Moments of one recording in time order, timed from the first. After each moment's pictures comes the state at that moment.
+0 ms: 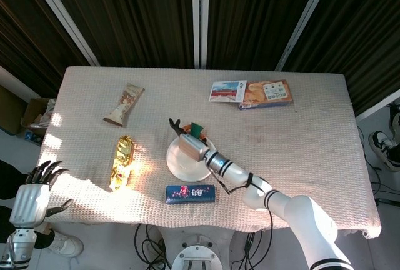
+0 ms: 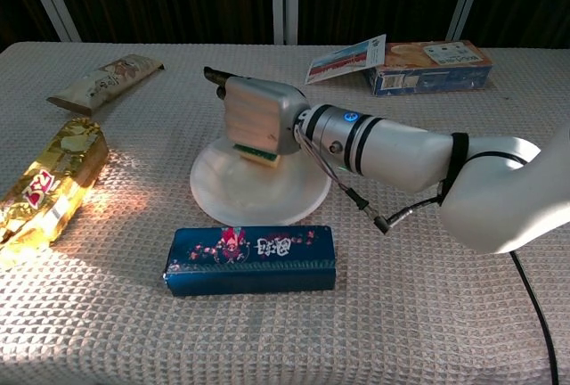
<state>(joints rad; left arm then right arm) 0.02 -1.29 0.03 -1.50 1.61 1.60 0.02 1.11 -2.08 0.11 -0.62 -1.60 0.84 -1.07</state>
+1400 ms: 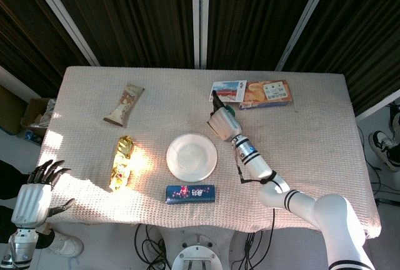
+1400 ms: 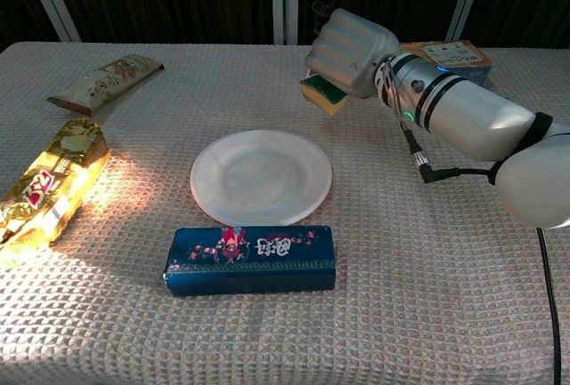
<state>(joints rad) 0.01 -1.29 0.03 -1.53 1.64 1.61 0.05 0.96 -1.93 0.23 -0.81 -1.33 0.90 -0.97</state>
